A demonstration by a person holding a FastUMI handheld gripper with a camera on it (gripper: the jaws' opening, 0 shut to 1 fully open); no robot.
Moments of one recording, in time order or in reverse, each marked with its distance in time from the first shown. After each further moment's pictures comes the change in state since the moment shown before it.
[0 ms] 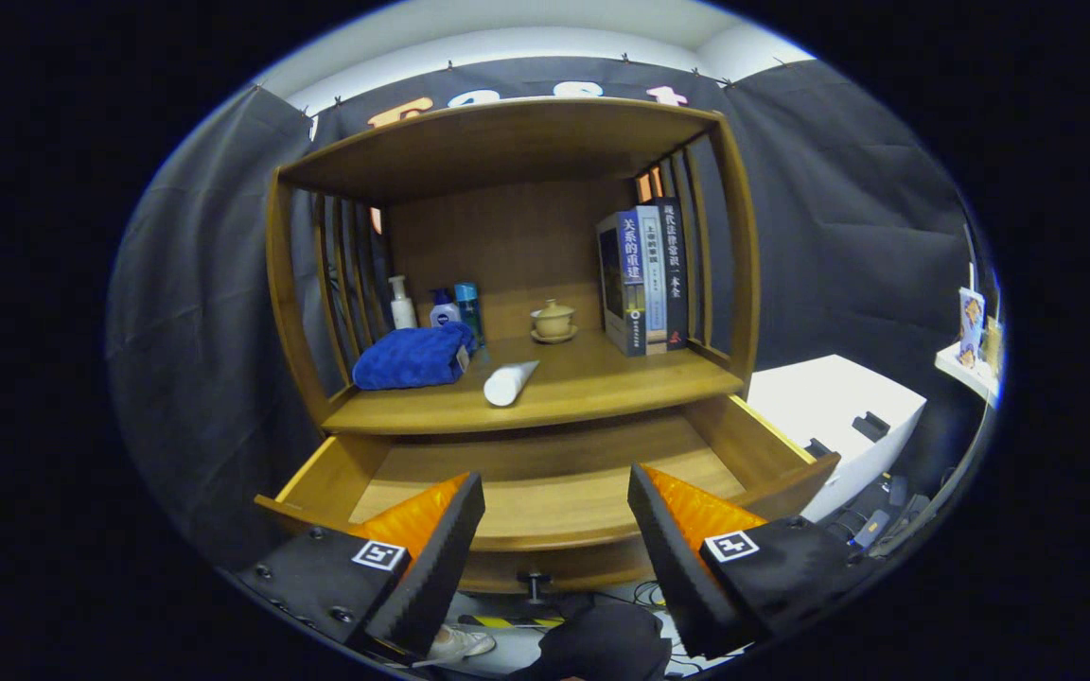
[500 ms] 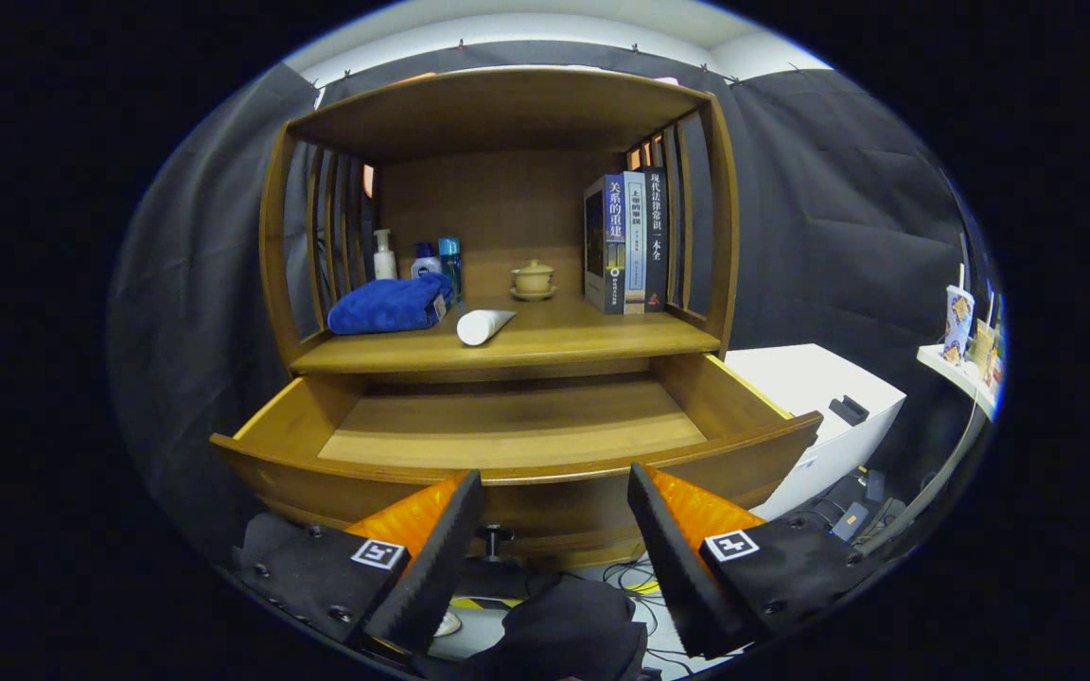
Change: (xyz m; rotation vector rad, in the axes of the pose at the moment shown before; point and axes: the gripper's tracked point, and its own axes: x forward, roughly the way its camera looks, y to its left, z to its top) arm 0.005 -0.010 -0.053 -0.074 0.084 -0.052
